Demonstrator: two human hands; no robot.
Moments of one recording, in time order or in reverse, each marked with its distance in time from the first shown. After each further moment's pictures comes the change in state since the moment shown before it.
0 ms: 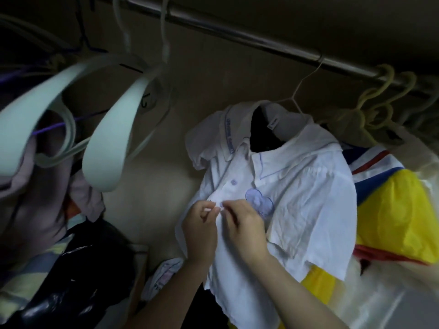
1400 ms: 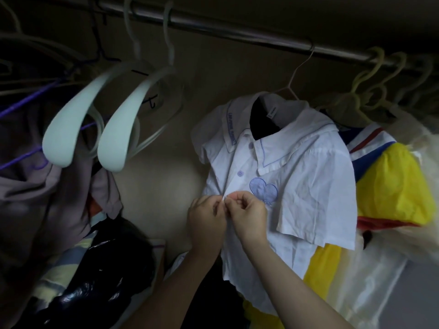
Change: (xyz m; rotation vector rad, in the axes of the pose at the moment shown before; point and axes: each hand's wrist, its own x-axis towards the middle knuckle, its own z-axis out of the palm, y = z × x) left_hand -0.011 0.006 -0.032 0.395 -0.035 0.437; right_hand -0.012 -0.038 0.007 0.585 0.125 0.521
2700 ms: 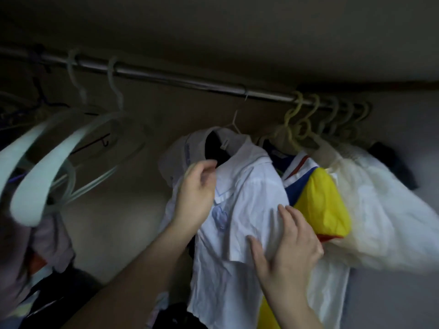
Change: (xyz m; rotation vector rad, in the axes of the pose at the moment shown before) left_hand 0.079 0.107 -0.008 -0.447 -0.280 0.076; right_hand -0.040 -0.036 -0.118 -0.853 0.610 -0.620
